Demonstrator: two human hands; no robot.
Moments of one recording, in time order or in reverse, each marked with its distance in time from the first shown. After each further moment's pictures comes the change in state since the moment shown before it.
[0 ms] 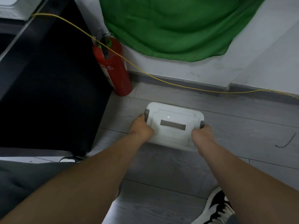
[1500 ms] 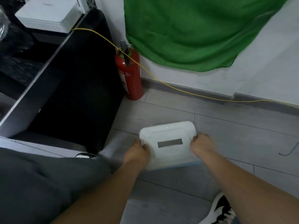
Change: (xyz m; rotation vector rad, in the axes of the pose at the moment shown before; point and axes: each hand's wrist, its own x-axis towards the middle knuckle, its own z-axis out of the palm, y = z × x) left_hand -0.059 -0.084 -0.009 0.162 0.065 -0.101; right_hand -0.027 0.012 0.014 -0.634 -0.046 -0.293
